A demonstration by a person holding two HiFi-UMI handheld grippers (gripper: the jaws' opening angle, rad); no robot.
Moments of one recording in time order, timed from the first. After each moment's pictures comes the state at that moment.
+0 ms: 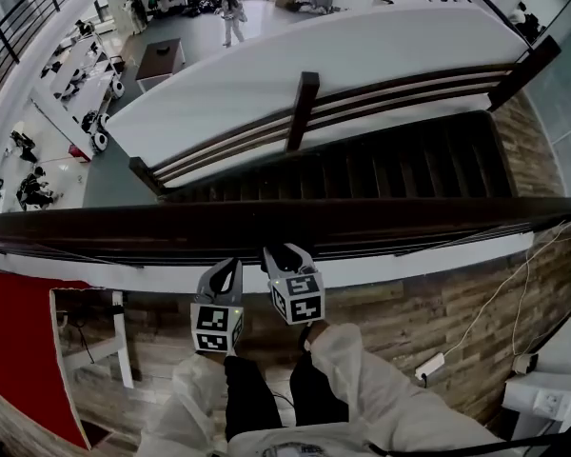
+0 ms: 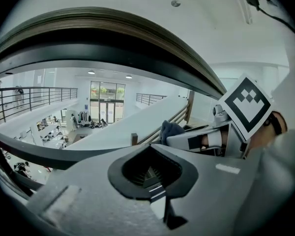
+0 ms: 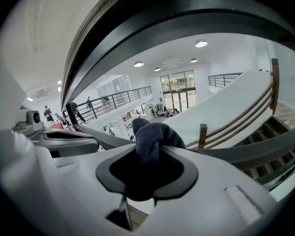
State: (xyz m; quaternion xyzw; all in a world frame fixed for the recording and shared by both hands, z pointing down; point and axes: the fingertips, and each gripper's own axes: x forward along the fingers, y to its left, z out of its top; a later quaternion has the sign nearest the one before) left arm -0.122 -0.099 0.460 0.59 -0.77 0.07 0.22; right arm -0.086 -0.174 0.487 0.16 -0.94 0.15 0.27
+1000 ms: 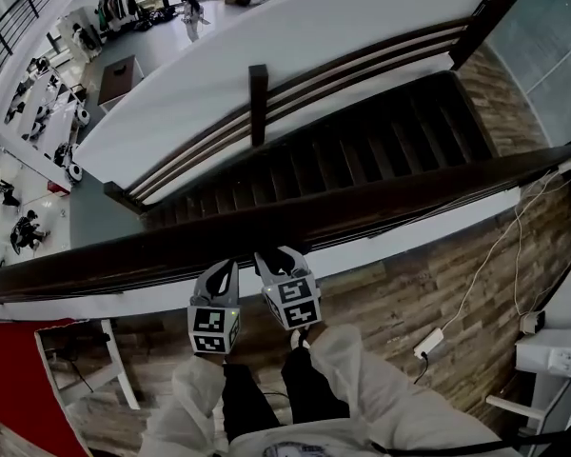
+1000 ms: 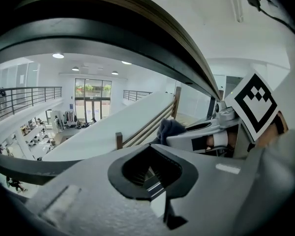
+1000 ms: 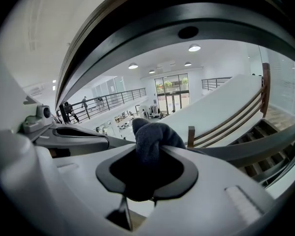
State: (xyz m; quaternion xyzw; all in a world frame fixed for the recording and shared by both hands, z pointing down) left arm -0.033 -0.203 0.467 0.65 -0.72 0.09 0.22; right arm 0.008 -0.258 0.485 0.19 -0.94 0.14 0.26
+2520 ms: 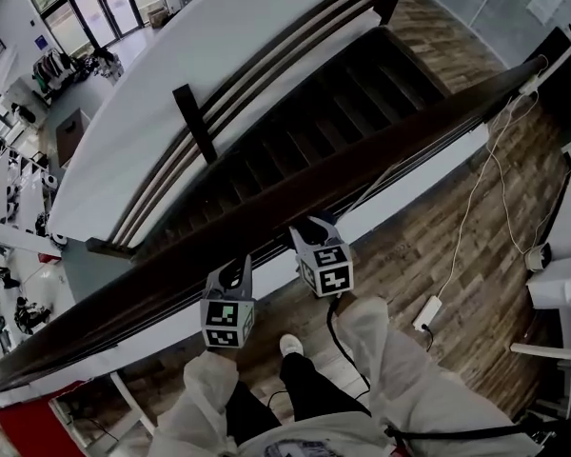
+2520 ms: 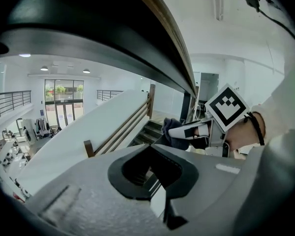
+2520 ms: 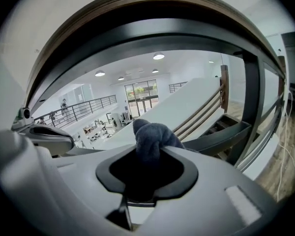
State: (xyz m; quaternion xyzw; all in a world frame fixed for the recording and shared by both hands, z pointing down) left arm 0.145 -0.390 0.450 0.75 -0.62 0.12 0.19; right arm 0.236 -0.487 0.481 0.36 -0.89 0.17 0.23
